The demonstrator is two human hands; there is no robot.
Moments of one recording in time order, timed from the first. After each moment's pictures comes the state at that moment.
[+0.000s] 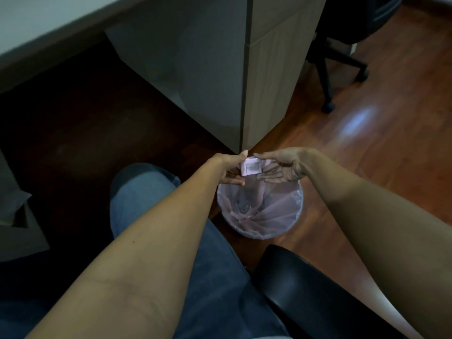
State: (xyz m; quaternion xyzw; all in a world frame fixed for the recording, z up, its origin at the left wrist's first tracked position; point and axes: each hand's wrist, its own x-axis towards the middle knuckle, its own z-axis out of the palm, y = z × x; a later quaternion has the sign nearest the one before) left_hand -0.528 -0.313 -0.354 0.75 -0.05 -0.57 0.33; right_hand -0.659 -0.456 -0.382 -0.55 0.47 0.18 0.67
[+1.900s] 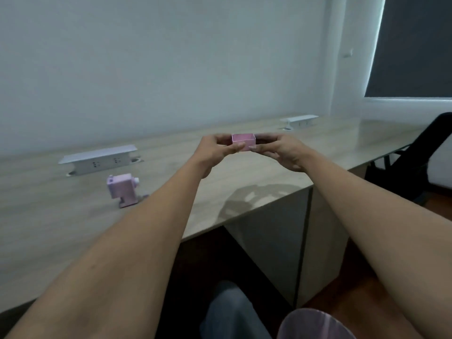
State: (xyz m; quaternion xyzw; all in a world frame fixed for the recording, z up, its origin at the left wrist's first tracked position) left_hand -0.383 -0.187 0.063 0.69 -0.42 -0.12 0.58; right_hand -0.501 -0.370 0.059 -0.69 0.02 -0.19 0.70
